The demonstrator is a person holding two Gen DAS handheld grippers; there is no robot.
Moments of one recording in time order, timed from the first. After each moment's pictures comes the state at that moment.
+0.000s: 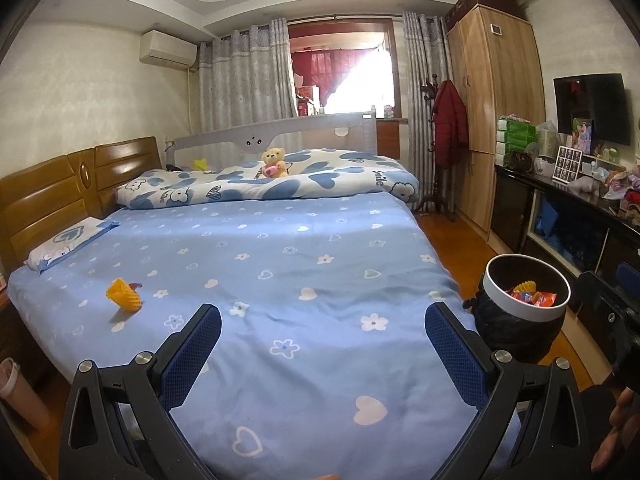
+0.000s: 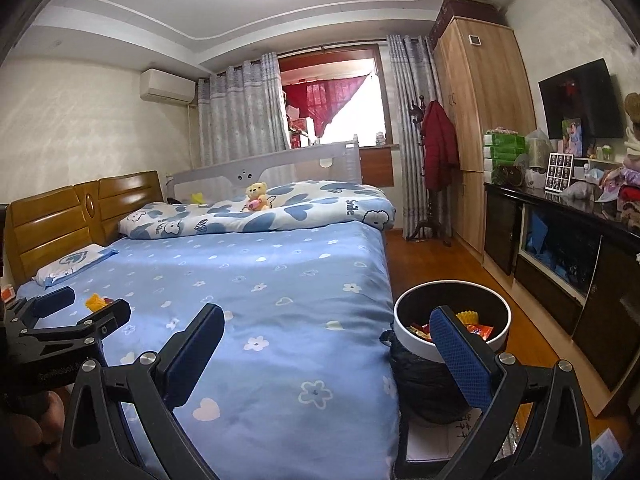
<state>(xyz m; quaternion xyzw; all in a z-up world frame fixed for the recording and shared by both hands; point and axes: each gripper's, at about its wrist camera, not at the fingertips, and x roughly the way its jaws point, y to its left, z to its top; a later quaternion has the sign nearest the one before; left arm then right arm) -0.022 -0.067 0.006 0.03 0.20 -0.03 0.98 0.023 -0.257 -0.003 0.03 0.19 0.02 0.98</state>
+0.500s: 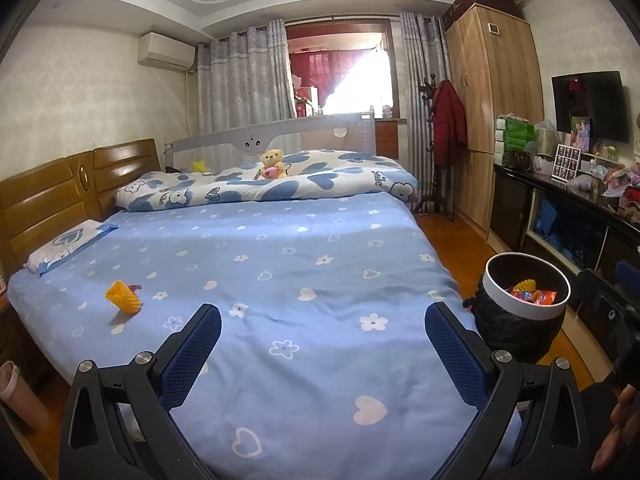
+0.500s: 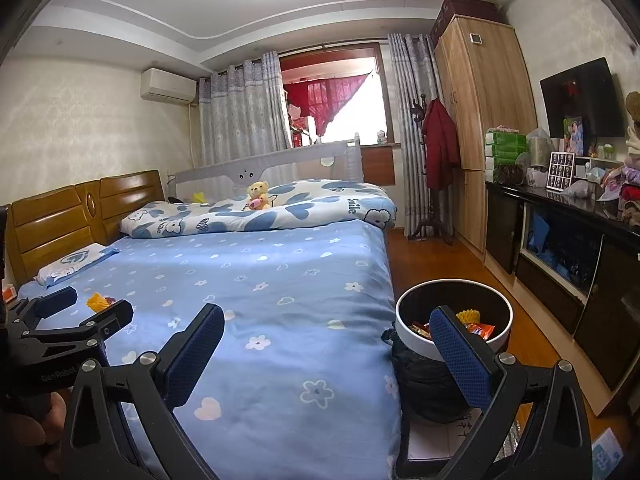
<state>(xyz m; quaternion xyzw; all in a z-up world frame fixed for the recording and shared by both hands) -0.014 -0.056 -0.001 0.03 0.19 -0.03 0.98 0.022 -0.257 -0.004 0.04 0.19 0.02 0.98</state>
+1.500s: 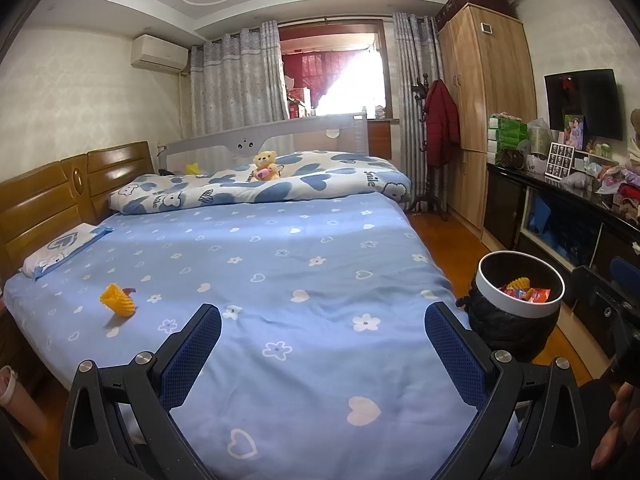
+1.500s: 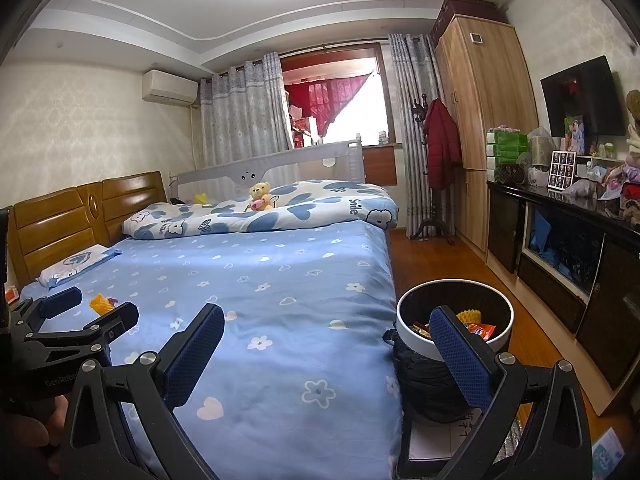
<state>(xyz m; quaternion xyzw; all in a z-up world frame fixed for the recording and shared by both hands) -0.012 -0.054 -0.001 0.03 0.19 -0.04 0.98 0.022 -0.256 -0.003 0.04 0.19 0.02 0.98</state>
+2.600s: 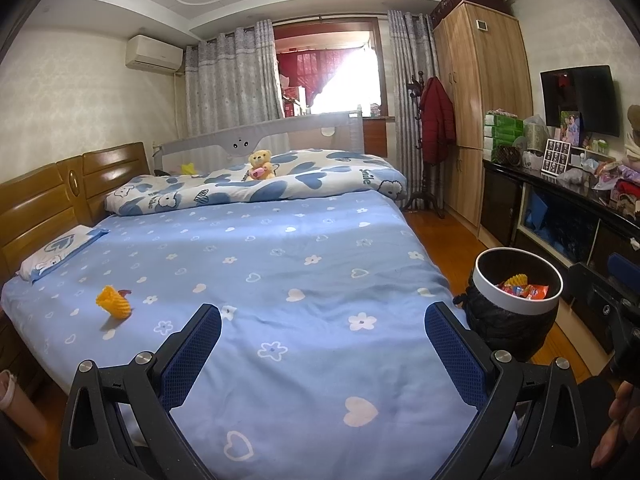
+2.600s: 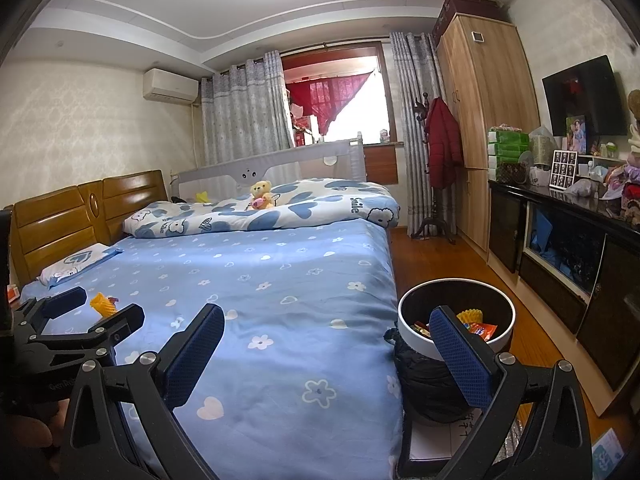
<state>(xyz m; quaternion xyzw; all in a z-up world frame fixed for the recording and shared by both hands) -0.008 -0.052 0.000 0.04 0.20 -0.05 0.98 0.021 -0.256 -0.003 0.04 0.19 0.03 0.98</state>
